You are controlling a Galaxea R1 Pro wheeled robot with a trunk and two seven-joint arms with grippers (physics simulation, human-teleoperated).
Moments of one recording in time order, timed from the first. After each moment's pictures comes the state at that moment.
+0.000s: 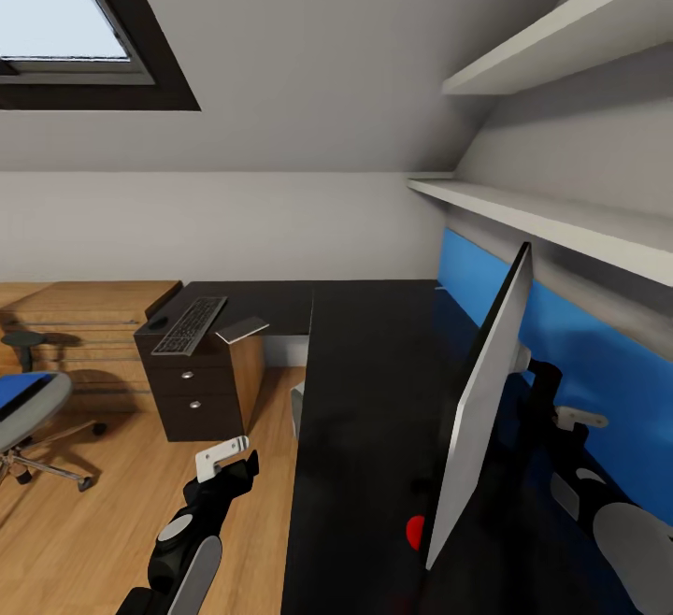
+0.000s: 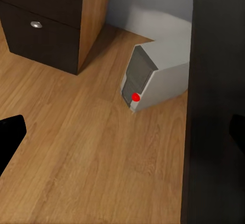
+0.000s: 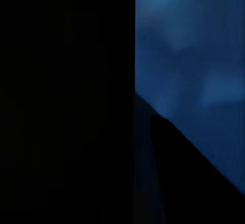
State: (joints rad) left arm -0.13 -0.04 -0.19 -1.52 0.44 0.40 0.51; right arm -0.82 -0.29 -0.55 -0.10 0.24 -0.58 0.07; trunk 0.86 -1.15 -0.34
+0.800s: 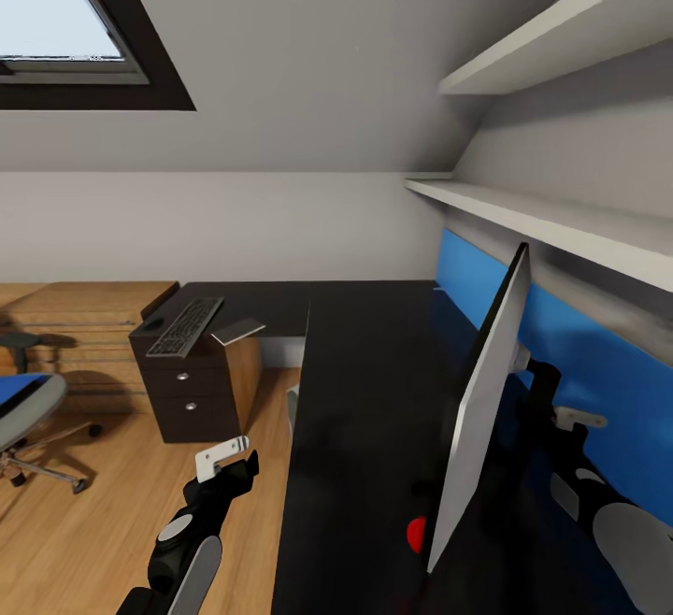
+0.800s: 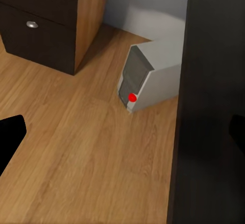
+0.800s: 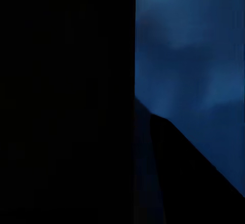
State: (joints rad) left arm -0.13 -0.04 -0.19 -1.52 0.44 0.40 0.51; right arm -0.82 -0.28 -0.58 -0.10 0.28 -0.58 0.08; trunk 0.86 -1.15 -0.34
